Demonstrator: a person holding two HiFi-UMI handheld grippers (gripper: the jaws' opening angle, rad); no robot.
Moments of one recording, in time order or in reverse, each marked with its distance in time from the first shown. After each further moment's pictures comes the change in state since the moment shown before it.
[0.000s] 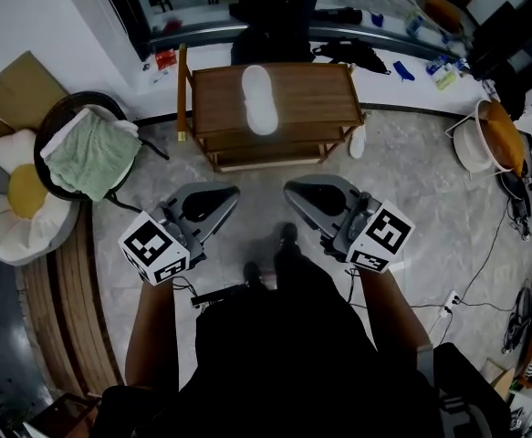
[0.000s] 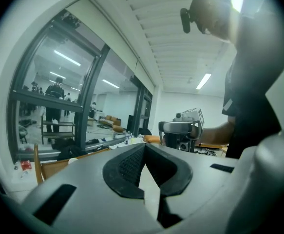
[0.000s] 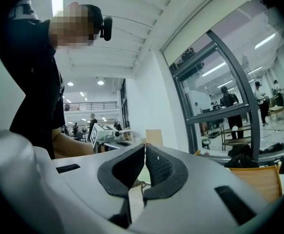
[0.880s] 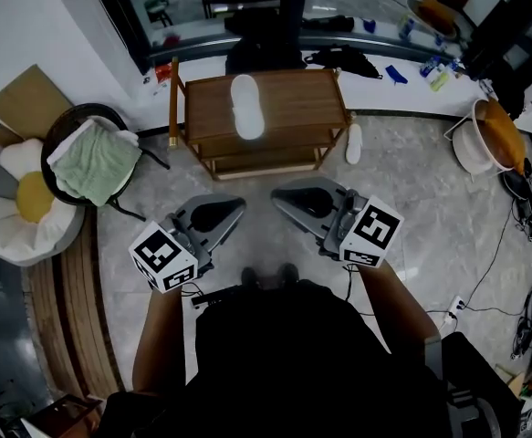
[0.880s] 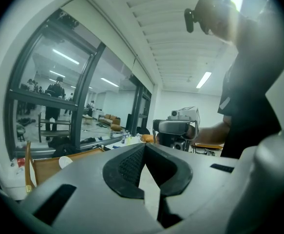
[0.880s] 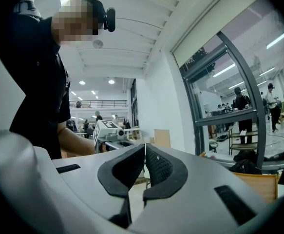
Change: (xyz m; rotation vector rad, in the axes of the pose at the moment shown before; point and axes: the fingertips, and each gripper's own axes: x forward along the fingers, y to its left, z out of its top) left arm 0.038 -0.072 0.007 -0.012 0.011 0.003; right arm -0.053 0.024 0.012 -0.064 0.011 0.116
